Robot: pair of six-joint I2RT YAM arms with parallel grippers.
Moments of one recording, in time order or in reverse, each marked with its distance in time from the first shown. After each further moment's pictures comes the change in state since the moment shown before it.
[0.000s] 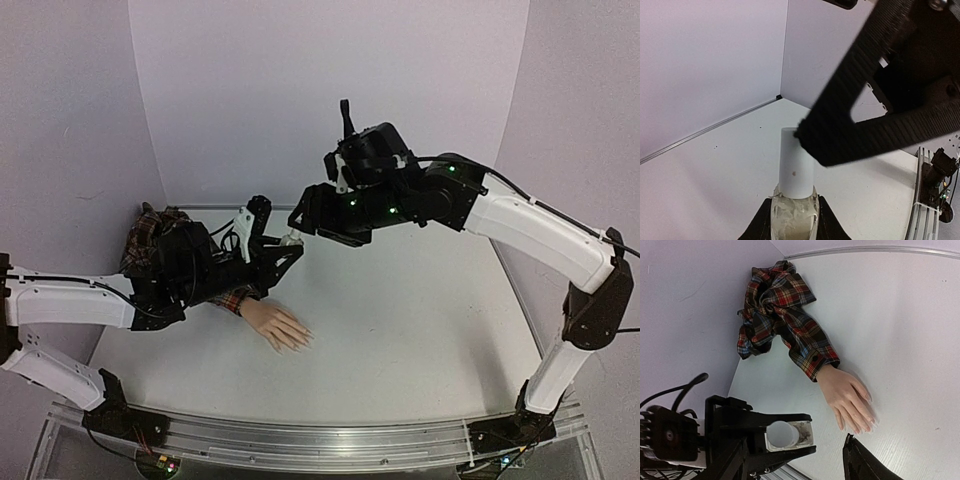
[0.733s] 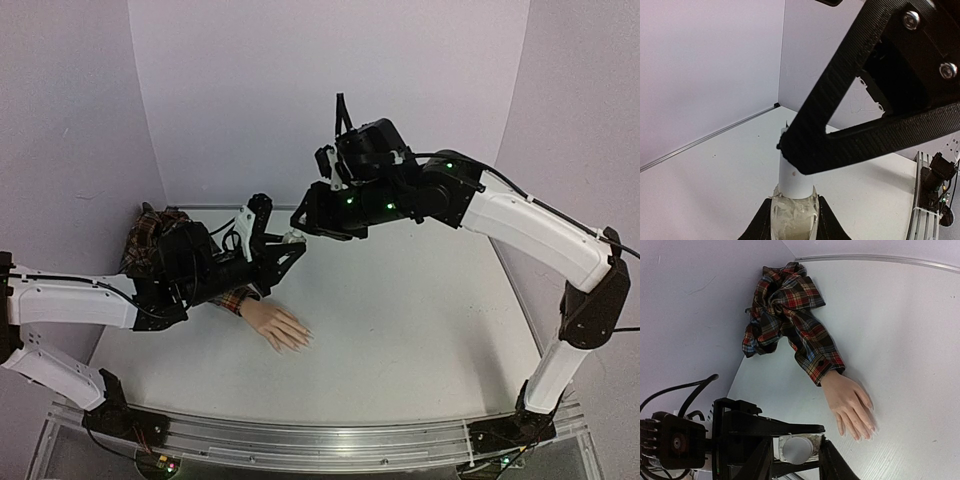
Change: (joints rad) left arm -0.008 0.018 -0.003 0.064 0.000 0.013; right arm 0.000 0.021 0.042 0.004 -0.025 -0.079
